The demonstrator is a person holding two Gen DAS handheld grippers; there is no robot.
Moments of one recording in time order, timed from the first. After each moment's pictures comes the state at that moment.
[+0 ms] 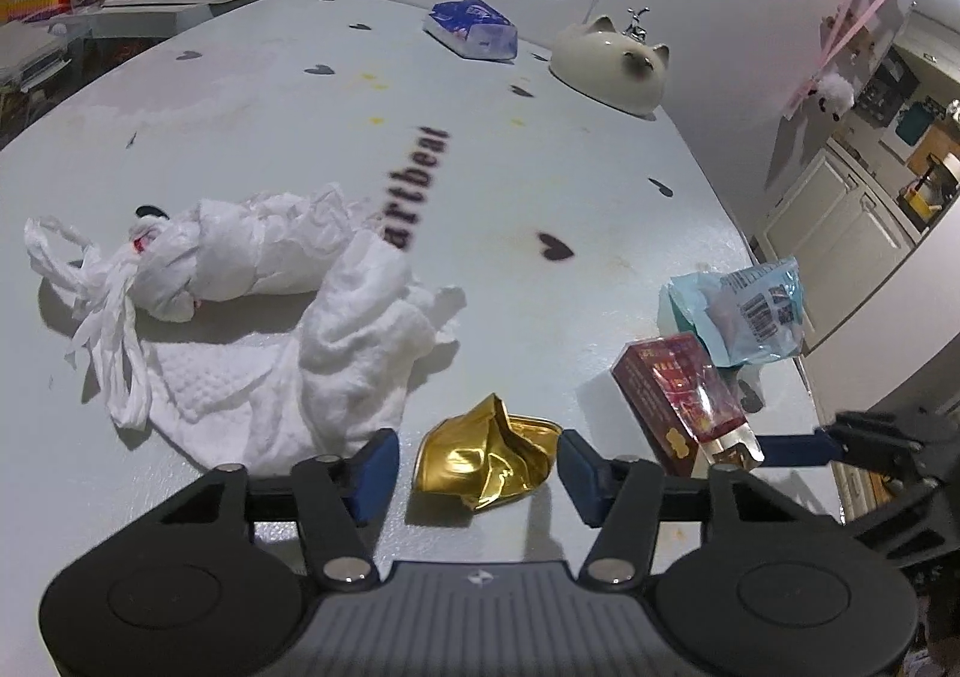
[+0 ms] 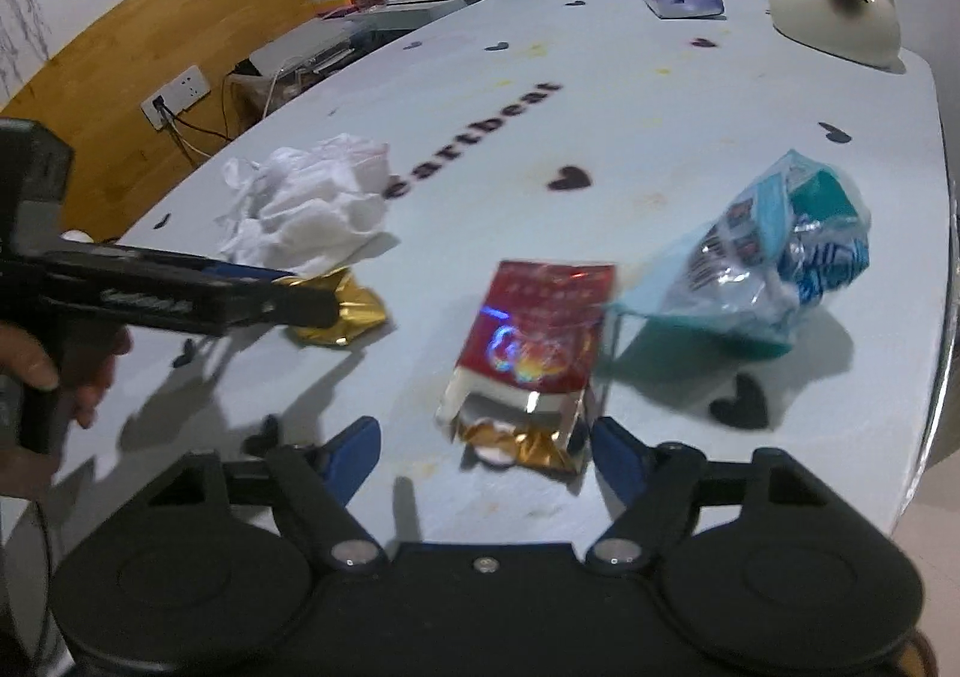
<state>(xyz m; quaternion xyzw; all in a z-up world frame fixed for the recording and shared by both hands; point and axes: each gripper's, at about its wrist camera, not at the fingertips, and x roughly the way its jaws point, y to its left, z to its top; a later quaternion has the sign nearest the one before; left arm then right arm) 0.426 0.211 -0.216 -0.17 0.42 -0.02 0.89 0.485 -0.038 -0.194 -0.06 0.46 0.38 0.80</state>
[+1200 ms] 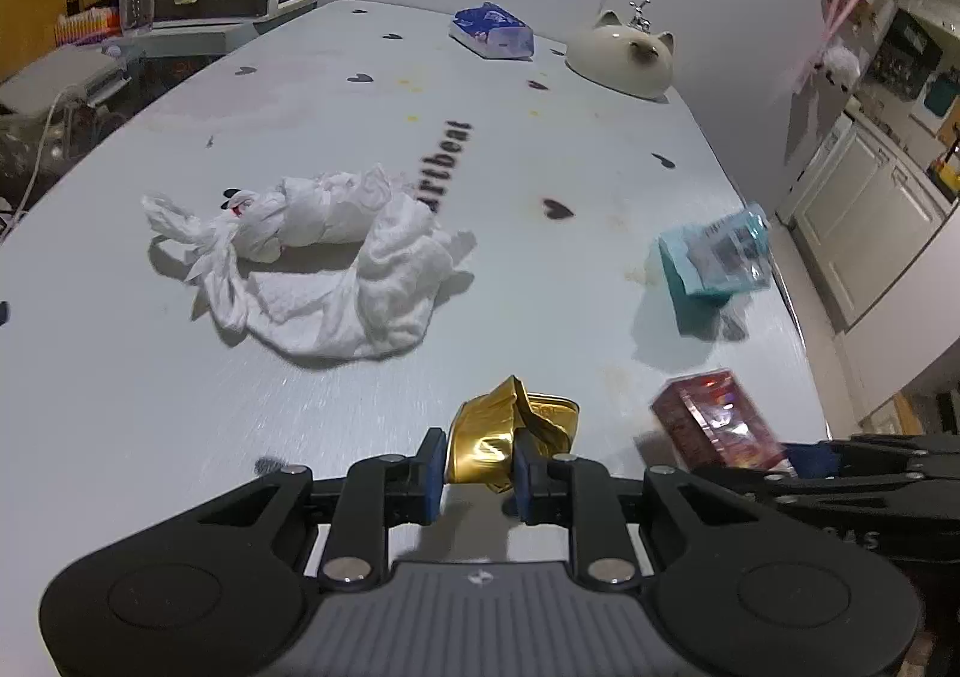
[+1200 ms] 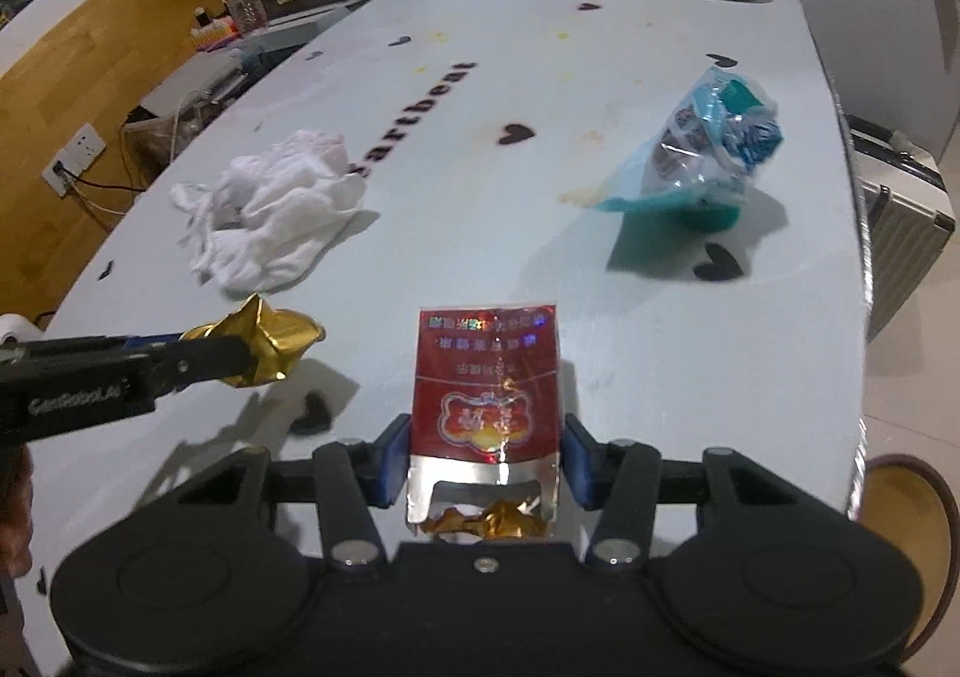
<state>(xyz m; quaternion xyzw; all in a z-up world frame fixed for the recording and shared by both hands) 0.350 0.183 -0.174 -0.12 0.43 0.02 0.89 0.410 -0.030 -0.175 -0.02 0.48 0.24 0.84</state>
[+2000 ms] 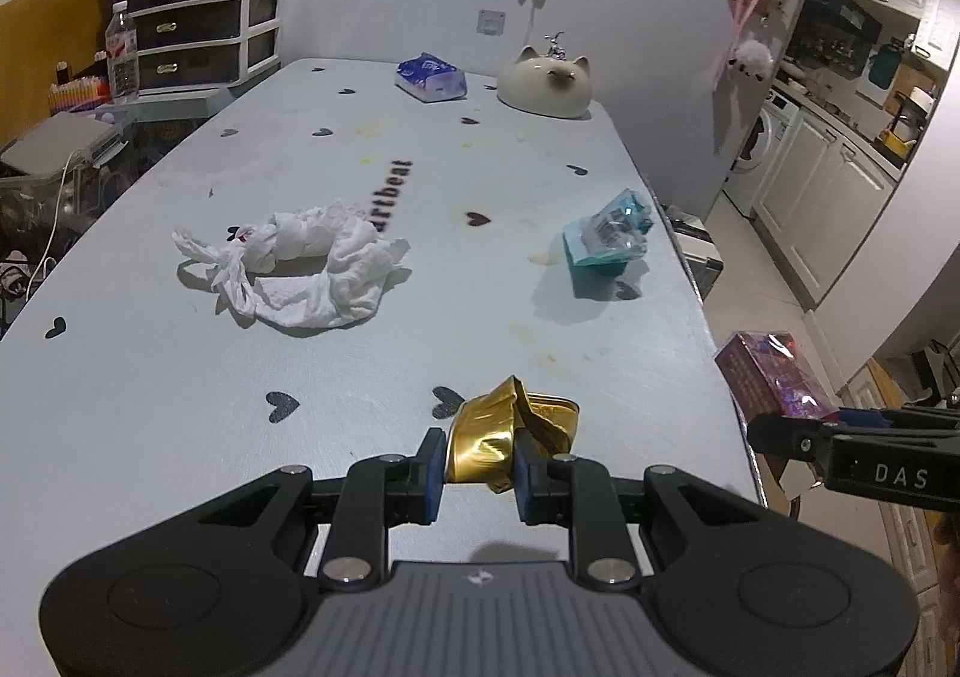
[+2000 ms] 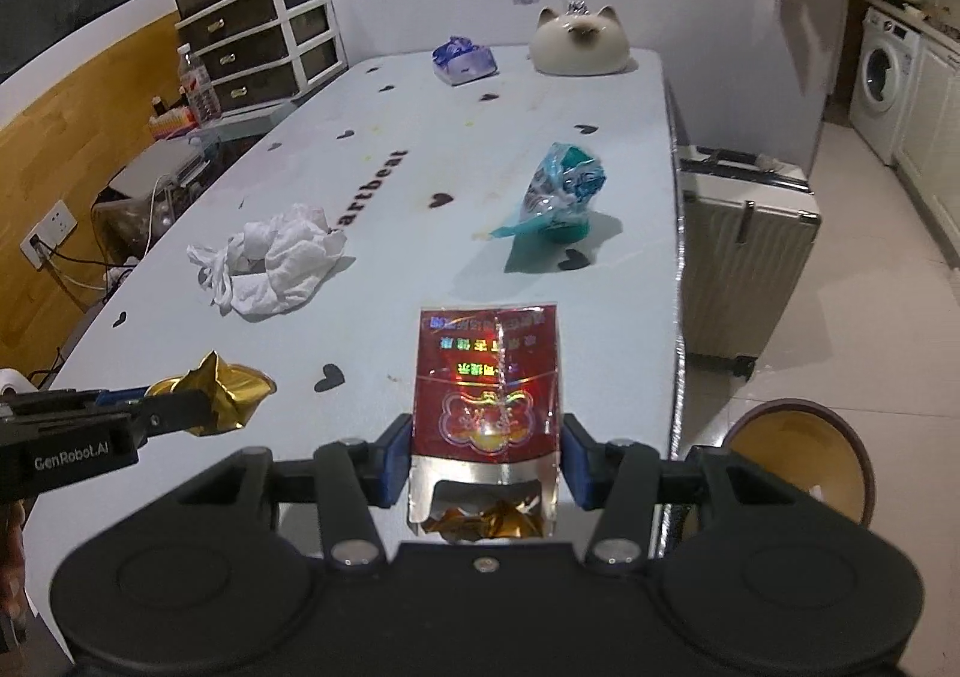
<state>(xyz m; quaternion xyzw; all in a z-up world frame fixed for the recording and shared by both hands) 0.256 0.142 -0.118 -0.08 0.40 -0.01 0.91 0.299 -0.085 -0.101 0.01 0.42 0.15 0.89</state>
